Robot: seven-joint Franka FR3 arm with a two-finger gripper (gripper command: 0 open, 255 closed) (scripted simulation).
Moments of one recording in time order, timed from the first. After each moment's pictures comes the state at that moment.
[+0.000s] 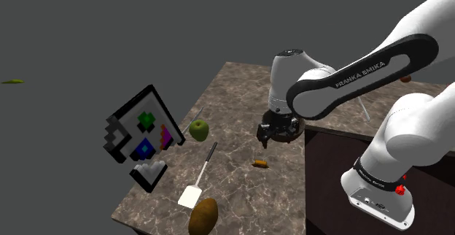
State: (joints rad) arm 0.10 -0.47 0.44 -2.81 0.40 2.30 0.71
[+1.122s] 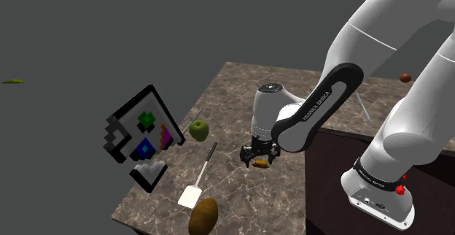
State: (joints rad) arm 0.04 -0.02 0.60 -2.75 0.27 2.75 0.97
